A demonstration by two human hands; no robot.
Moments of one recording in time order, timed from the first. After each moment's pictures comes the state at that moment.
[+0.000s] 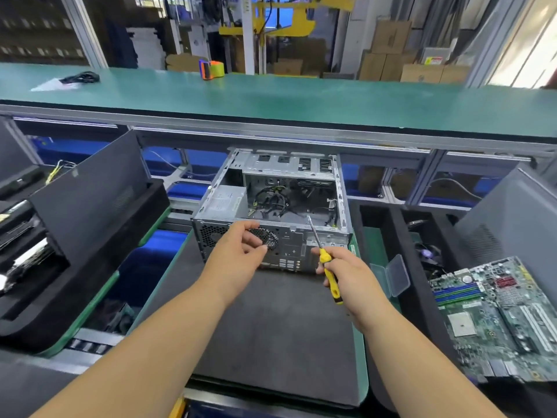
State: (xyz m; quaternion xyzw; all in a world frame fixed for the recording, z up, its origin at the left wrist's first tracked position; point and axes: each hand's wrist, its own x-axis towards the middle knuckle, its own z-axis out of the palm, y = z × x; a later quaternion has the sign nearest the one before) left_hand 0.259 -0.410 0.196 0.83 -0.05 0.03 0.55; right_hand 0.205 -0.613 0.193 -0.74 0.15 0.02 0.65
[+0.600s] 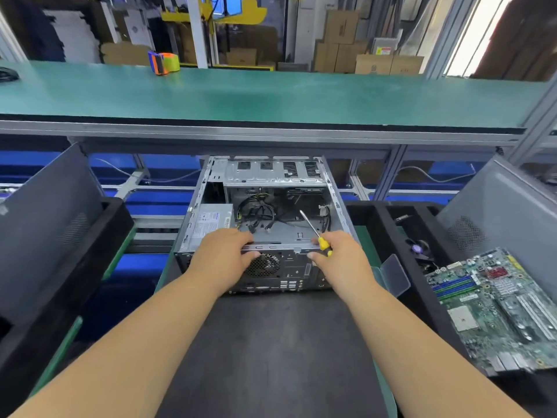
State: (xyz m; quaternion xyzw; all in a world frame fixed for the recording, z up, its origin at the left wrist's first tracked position) left_hand 0.384 -0.378 0.172 0.95 -0.25 0.06 0.15; right_hand 0.301 -0.601 0.176 -0.92 0.15 -0.10 0.35
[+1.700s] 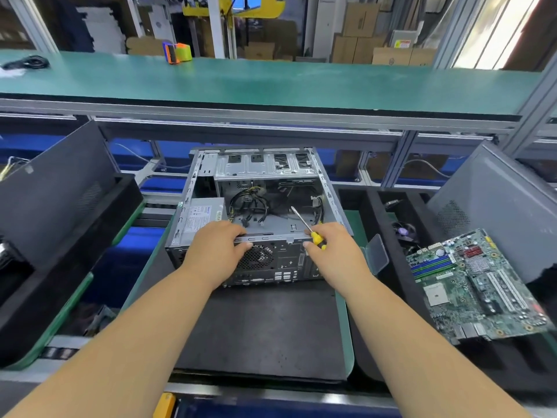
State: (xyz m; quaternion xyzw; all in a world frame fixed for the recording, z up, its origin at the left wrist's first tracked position) left_hand 0.289 -0.401 0.172 0.96 -0.19 0.08 0.20; right_hand 0.228 -0.636 0.164 -0.93 0.08 -0.10 0.36
